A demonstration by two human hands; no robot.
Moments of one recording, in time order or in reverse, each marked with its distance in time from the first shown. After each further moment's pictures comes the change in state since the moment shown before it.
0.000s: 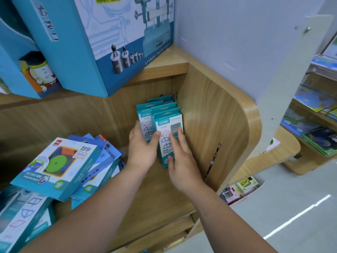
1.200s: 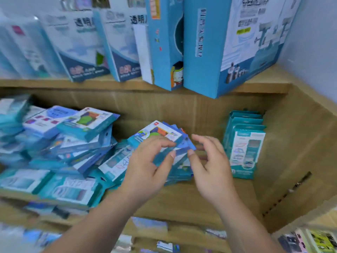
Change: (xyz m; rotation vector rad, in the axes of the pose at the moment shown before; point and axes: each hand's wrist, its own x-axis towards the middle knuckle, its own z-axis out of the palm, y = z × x) left_hand -0.124 0.023 -0.167 0.312 0.279 0.479; right_hand -0.026 -0.111 0.016 0.404 0.029 -0.373
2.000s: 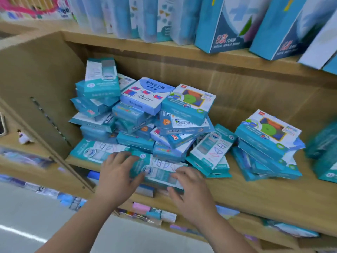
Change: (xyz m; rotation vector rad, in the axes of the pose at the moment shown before) left_hand -0.148 -0.271 -0.255 0.691 -0.258 -0.361; right_hand -0.110 -0.068 0.297 -0.411 -0.481 -0.084
